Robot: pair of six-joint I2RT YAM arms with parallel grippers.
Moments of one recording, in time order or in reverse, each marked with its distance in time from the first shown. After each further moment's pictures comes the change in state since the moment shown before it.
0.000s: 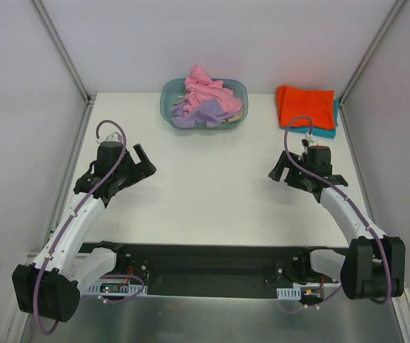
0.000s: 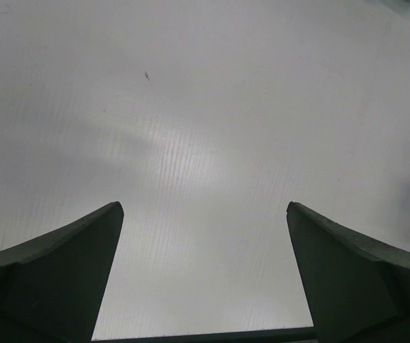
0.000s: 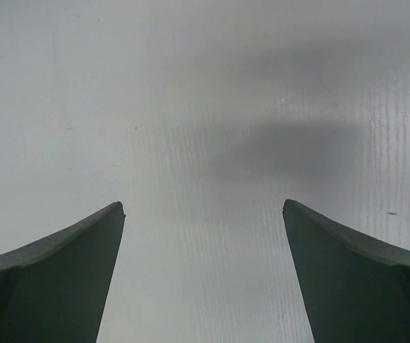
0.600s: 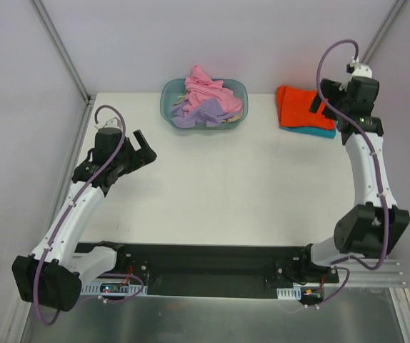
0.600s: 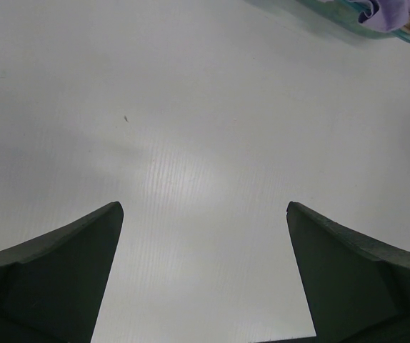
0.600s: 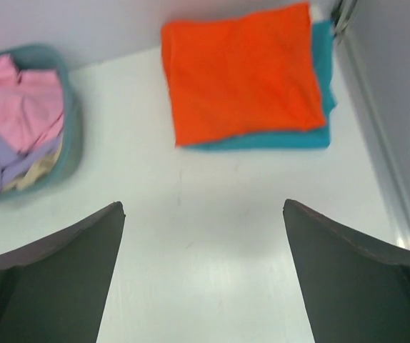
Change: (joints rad) left arm 0.000 0.100 0.156 0.006 -0.007 0.028; right arm -0.192 0.368 0.847 -0.106 0.192 -0.253
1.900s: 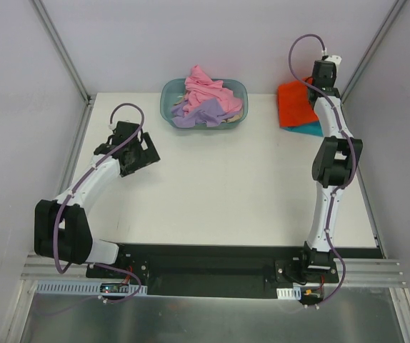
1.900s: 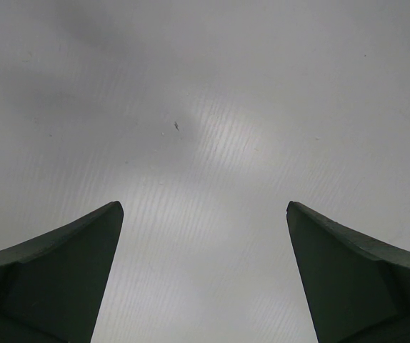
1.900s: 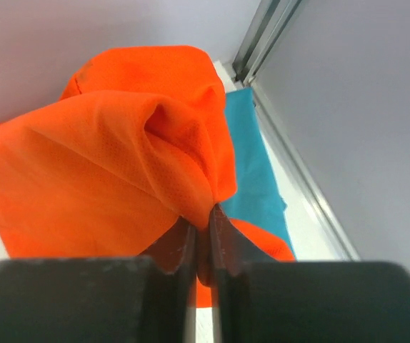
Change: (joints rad) left arm 0.000 0.319 0.041 0.011 -0.106 -0.002; right arm 0.072 0.795 0.658 0.060 0.486 -0.074
